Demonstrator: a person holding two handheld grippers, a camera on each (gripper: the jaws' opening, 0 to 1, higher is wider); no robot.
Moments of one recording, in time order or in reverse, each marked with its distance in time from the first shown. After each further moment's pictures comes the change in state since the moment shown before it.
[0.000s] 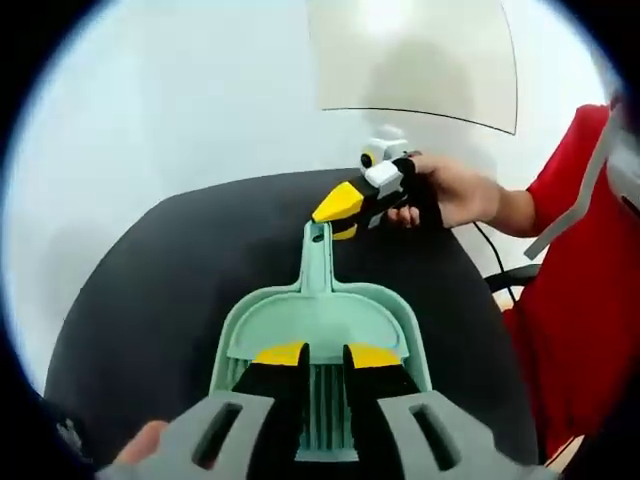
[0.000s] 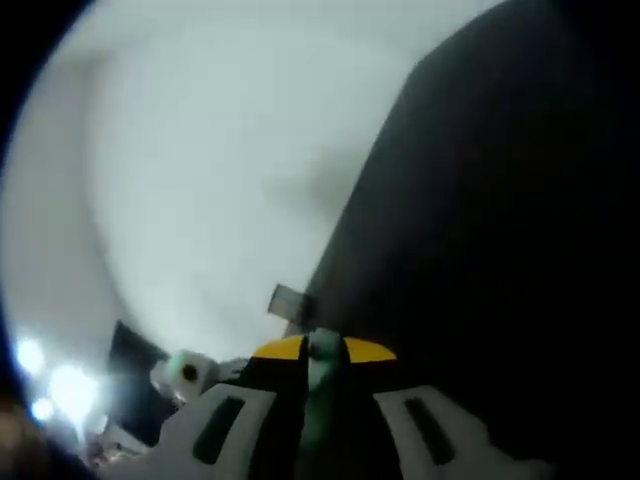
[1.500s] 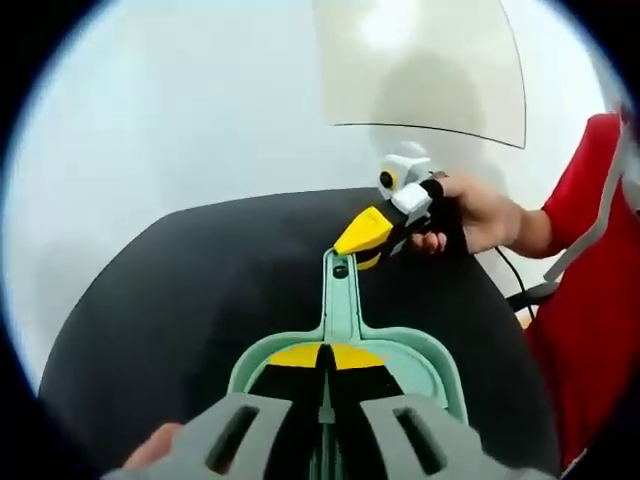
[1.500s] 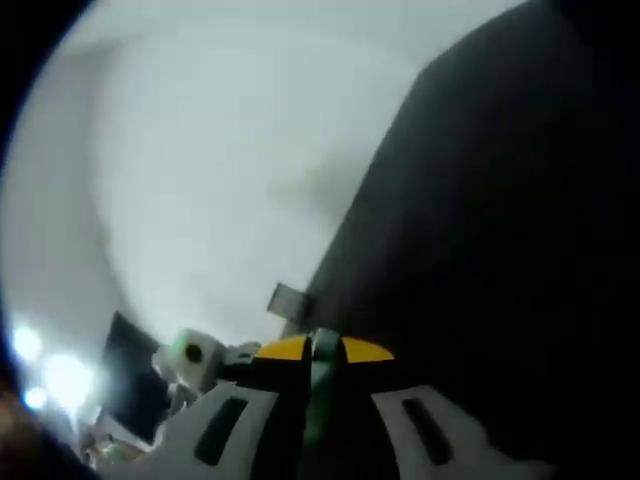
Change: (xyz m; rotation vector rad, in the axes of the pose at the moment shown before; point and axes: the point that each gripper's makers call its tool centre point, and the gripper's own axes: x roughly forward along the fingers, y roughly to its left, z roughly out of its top) left arm 0.028 0.004 0.026 -0.025 -0.098 0.016; right arm -0.001 0.005 -0.005 -0.058 -0.016 0.010
